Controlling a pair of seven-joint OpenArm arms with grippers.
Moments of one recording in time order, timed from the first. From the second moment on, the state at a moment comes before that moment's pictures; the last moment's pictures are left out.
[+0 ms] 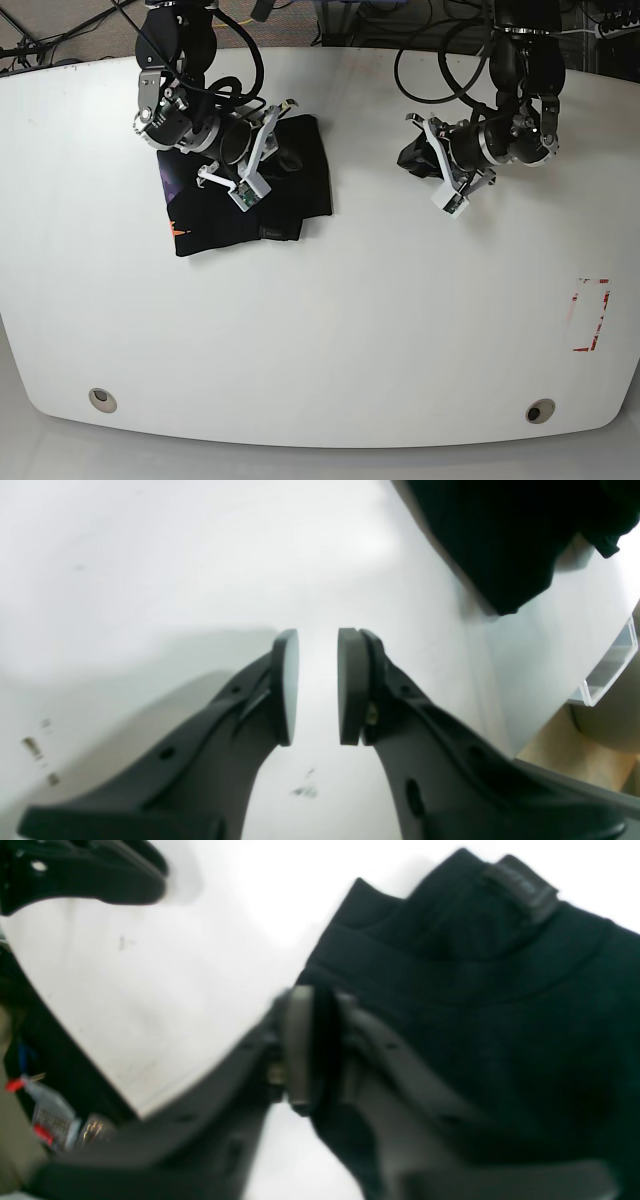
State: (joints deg) left arm 7.2 -12.4 -3.6 98.0 -35.8 -36.1 62.3; right arm -11.9 1.7 5.8 109.8 28.5 40.7 -65.0
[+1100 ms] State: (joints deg) left arm 9.0 -12.6 -3.7 98.0 -36.0 -36.1 62.1; right arm -10.7 6.2 -2.8 103.3 12.8 38.0 -47.9
